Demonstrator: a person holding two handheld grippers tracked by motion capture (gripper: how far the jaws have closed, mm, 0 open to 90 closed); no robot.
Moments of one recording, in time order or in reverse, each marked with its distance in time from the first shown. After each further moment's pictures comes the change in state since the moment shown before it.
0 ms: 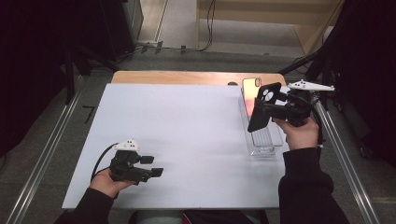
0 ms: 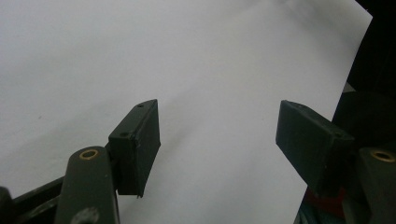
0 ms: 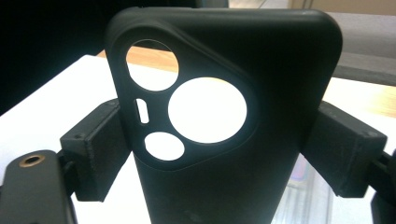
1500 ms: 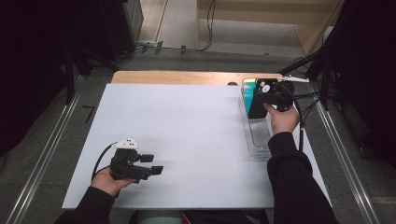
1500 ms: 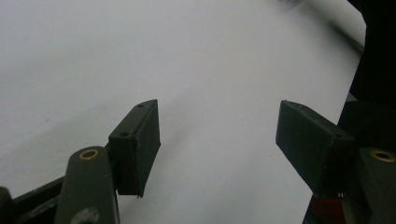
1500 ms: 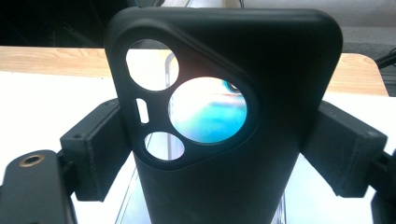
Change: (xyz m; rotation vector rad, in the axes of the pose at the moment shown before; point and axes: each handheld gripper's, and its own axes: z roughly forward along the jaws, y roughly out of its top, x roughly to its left) left arm 0.004 0.000 0.002 -0.021 -0.001 -0.020; right arm -0.065 -0.012 0.102 0.048 -0.228 0.121
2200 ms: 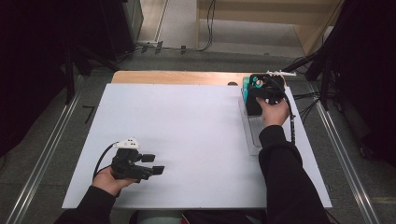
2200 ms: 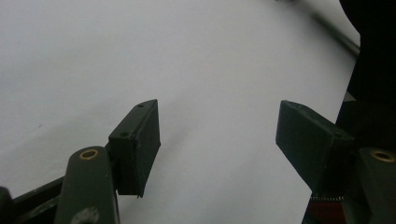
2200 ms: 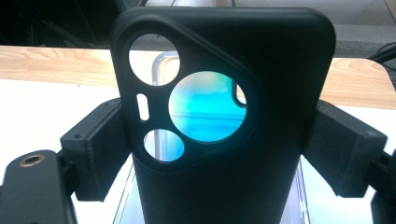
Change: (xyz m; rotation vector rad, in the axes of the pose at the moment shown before) left arm 0.000 0.002 0.002 0.000 -0.010 0.005; right arm 0.006 0.012 0.041 0.021 -0.053 -0.010
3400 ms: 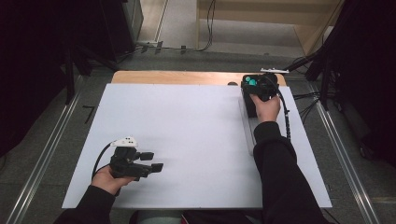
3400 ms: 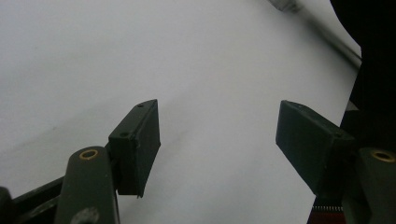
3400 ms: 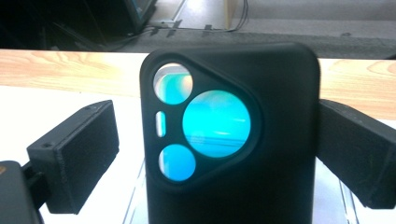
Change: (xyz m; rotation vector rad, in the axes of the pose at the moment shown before) left arm 0.003 0.001 -0.003 -0.020 0.014 -0.018; right arm 0.002 0.004 0.032 0.007 0.046 0.013
